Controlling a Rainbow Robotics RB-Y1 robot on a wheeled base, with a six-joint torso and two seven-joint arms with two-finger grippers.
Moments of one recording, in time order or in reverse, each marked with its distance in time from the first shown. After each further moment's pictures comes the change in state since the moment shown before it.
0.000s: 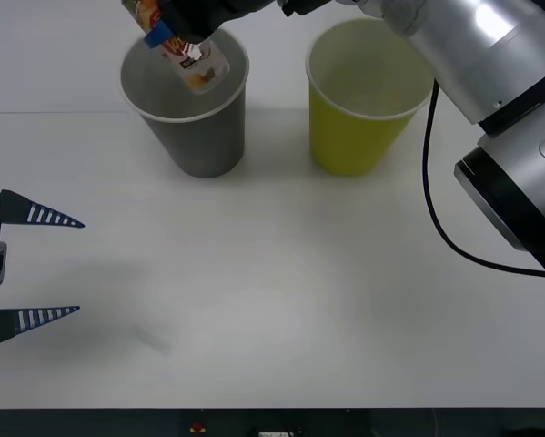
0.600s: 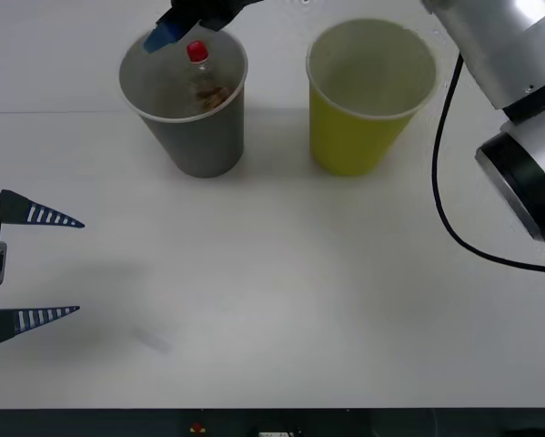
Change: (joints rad) right arm 0.010 -0.068 -0.088 -0.059 -0.095 -0.158 0.065; left arm 0.000 0.000 0.000 0.000 0.000 0.000 0.000
